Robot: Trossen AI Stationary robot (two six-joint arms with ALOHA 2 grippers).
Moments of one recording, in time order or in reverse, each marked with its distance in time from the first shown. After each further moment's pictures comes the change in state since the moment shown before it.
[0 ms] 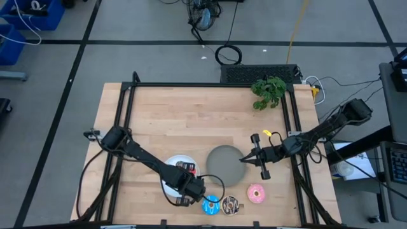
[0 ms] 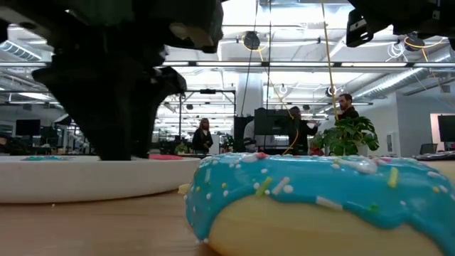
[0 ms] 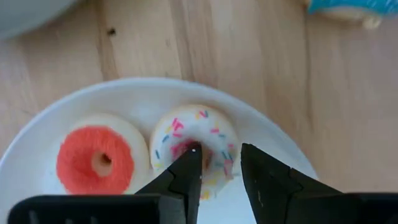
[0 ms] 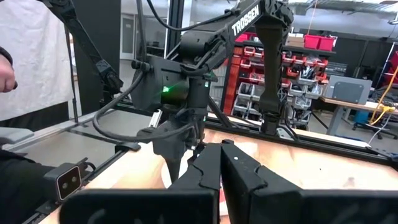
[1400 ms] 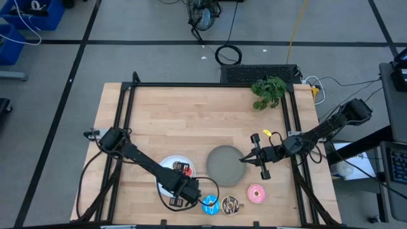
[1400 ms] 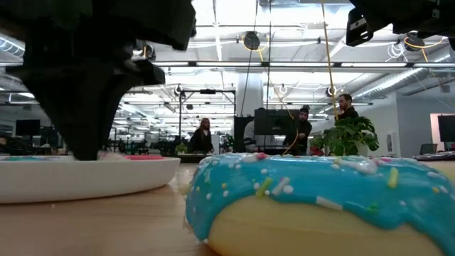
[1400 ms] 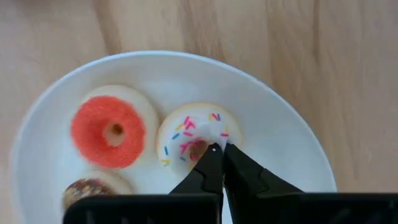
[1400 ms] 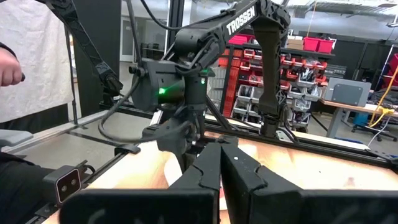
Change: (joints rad) left arm -0.042 -0.013 0.011 -0.161 -0.011 -0.033; right arm 0.000 0.000 0.000 0.008 -0.001 -0.004
